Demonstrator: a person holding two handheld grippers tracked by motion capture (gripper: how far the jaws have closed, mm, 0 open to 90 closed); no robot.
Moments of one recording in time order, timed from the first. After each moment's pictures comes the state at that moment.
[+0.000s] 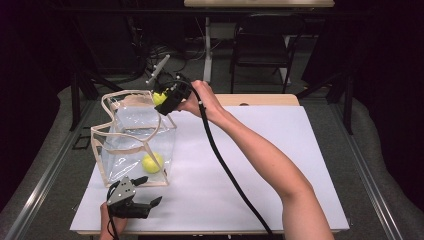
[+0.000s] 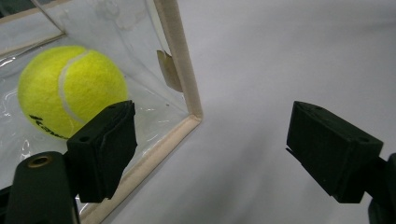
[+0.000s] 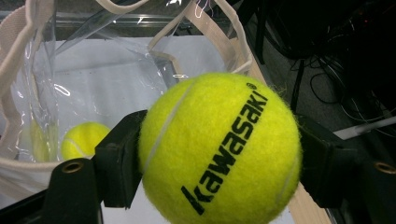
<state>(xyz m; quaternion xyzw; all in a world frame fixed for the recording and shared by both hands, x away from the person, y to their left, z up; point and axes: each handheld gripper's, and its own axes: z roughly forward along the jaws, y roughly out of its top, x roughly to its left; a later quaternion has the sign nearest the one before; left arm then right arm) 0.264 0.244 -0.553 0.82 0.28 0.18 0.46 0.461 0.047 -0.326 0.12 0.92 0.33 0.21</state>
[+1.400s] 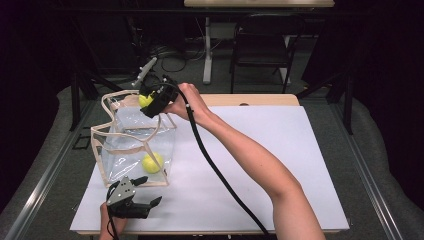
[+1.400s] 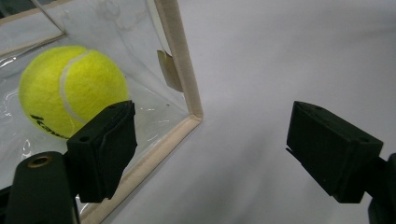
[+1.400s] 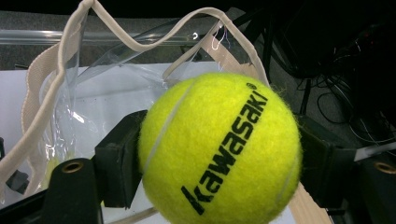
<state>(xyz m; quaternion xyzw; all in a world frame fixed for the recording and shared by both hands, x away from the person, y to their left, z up) 0.263 0.244 -0.553 0.82 0.28 0.18 0.46 0.453 0.077 -0.328 0.10 0.91 0.36 0.20</state>
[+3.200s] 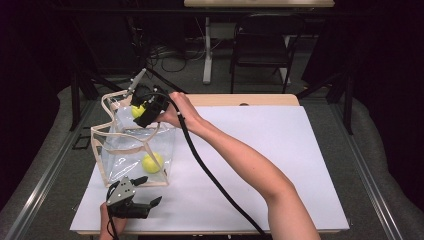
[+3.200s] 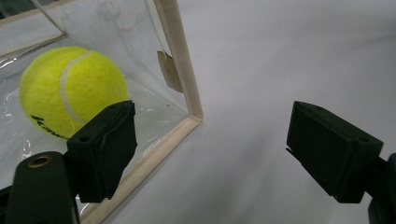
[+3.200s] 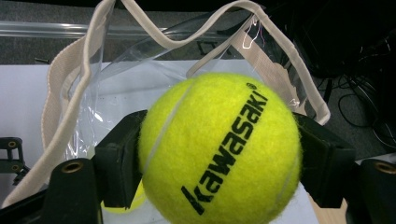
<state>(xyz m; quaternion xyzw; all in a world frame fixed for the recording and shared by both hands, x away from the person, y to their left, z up) 0.263 0.245 -0.553 0.82 0.28 0.18 0.46 0.447 0.100 -0.351 0.08 0.92 0.35 0.17</state>
